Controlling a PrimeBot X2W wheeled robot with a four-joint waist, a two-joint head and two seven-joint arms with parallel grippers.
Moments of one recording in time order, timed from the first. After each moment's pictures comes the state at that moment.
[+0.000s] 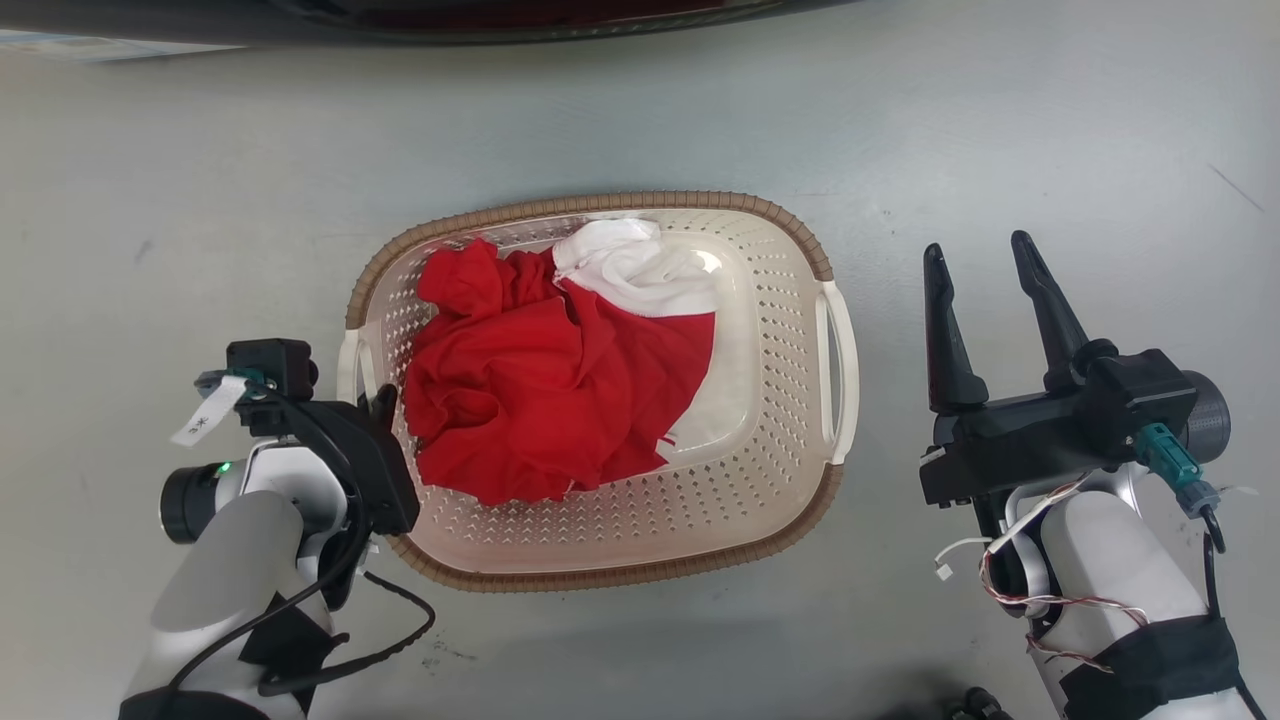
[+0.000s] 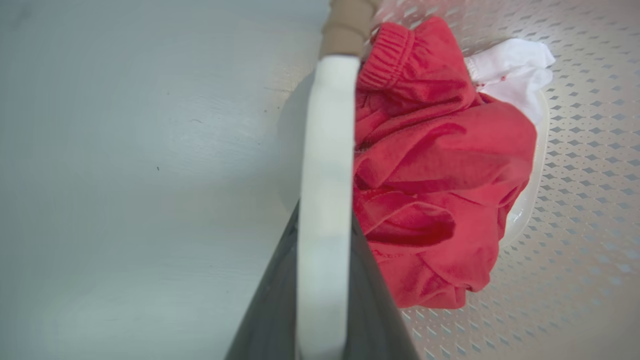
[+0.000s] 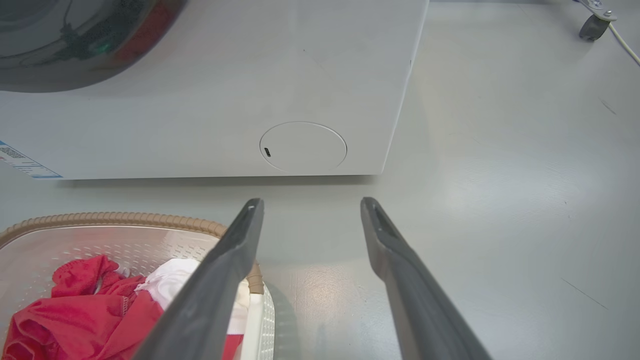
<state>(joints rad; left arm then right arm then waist) -0.73 0.12 -0.30 1.01 -0.57 -0.11 0.11 -0.48 -0.15 0.30 0.27 0.25 -0.09 -0.26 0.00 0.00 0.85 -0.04</state>
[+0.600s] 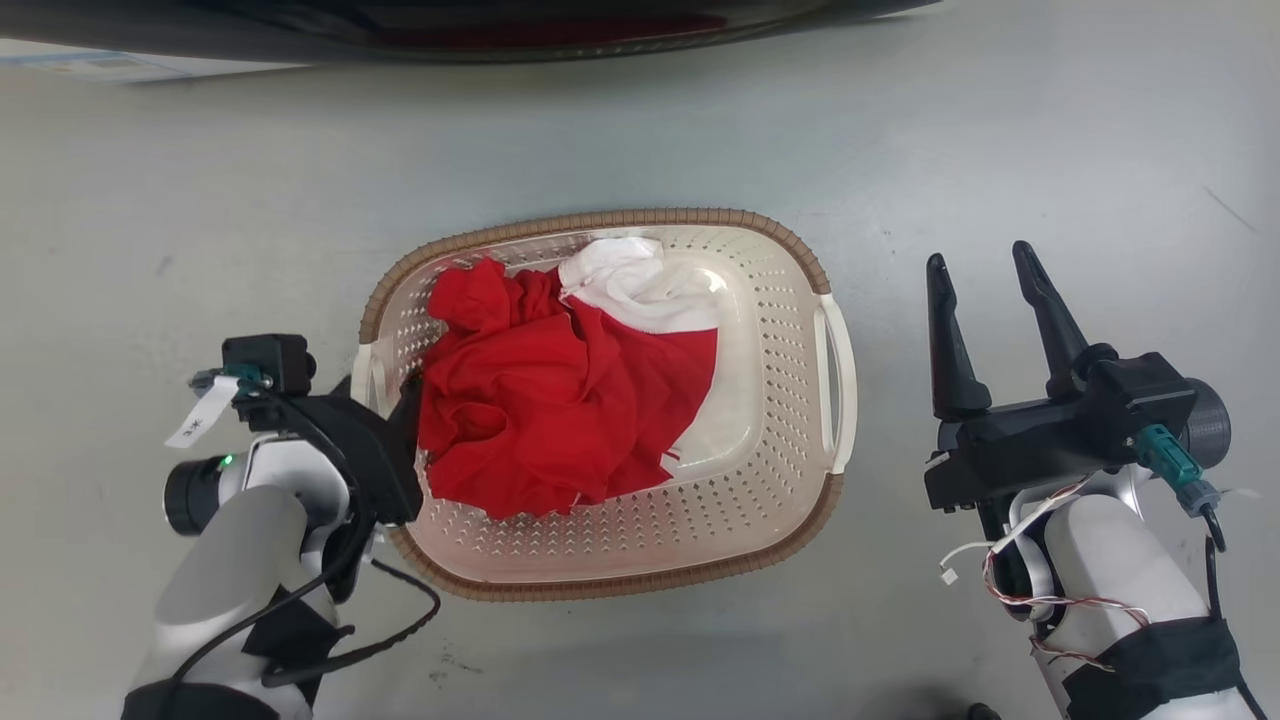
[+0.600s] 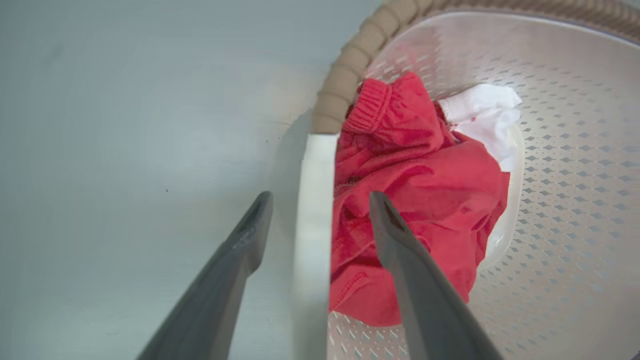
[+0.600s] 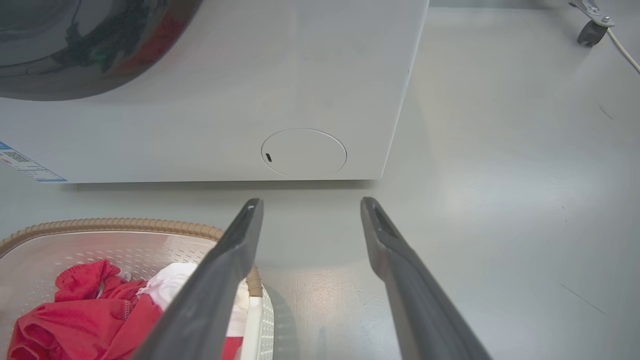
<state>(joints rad) -0.75 0.11 -0.30 1.03 -0.60 -0.12 0.05 -0.48 -0.15 0.29 0.30 0.25 -0.07 -0.26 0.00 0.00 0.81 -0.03</state>
